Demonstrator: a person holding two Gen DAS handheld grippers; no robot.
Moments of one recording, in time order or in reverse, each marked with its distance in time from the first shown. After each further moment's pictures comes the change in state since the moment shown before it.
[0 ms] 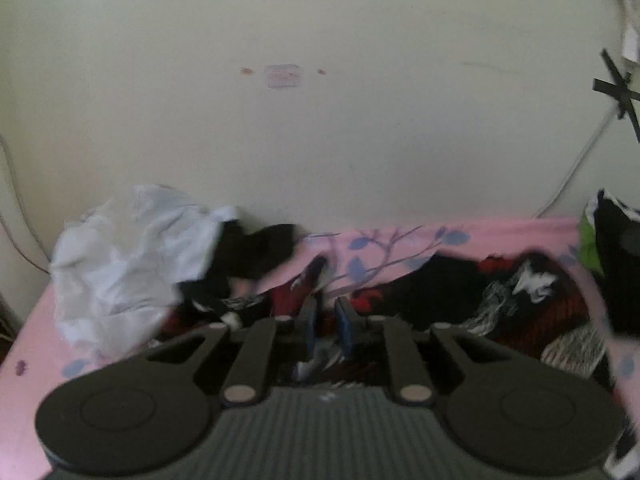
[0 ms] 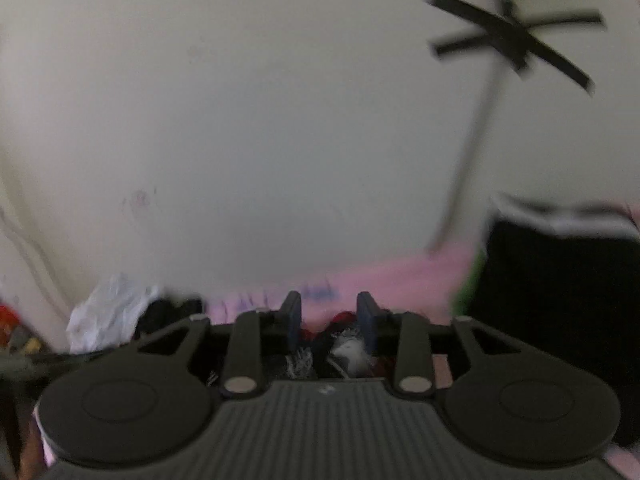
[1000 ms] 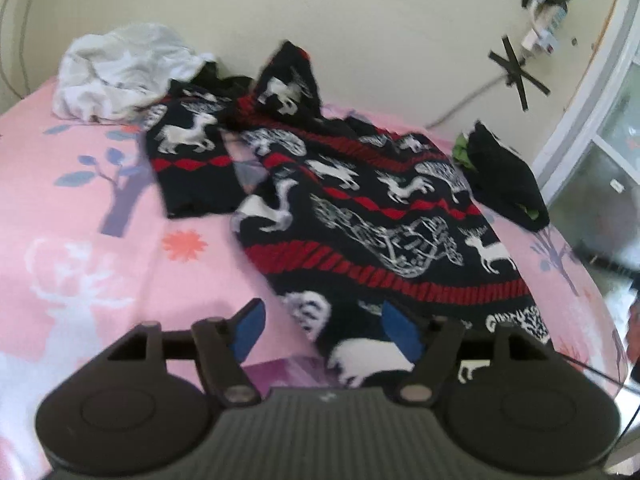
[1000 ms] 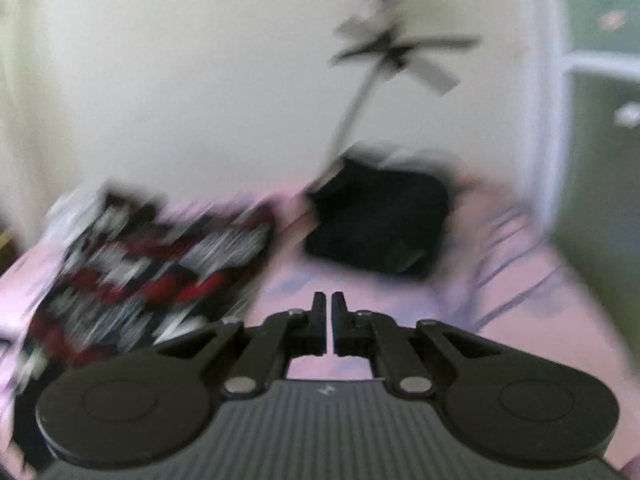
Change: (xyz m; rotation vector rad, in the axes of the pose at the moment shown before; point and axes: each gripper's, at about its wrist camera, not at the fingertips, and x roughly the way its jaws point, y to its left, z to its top) left arm -0.110 0.032 -0.158 -0.184 0.166 -0.390; right arm -0.154 -0.015 -0.126 -0.206 0.051 -0.118
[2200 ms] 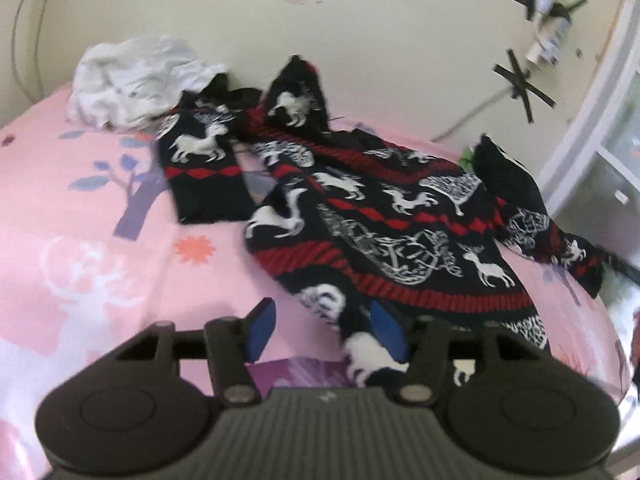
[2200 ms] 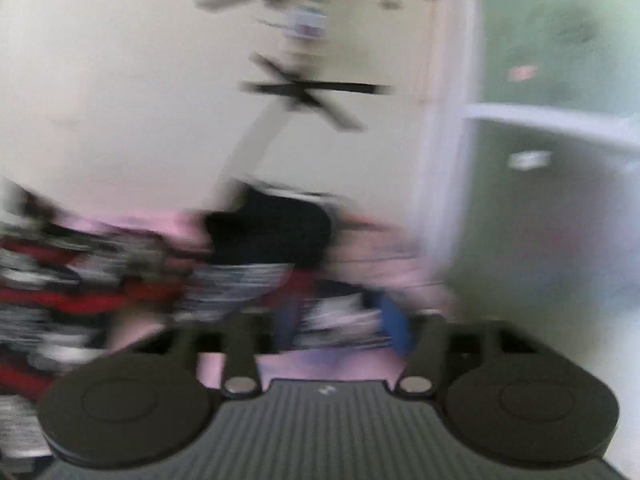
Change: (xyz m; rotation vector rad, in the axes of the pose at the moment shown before) left arm -0.015 0.004 -0.003 -0.048 -0.038 0.029; right arm -0.042 -0.011 0.003 -0.035 -0.174 -0.141
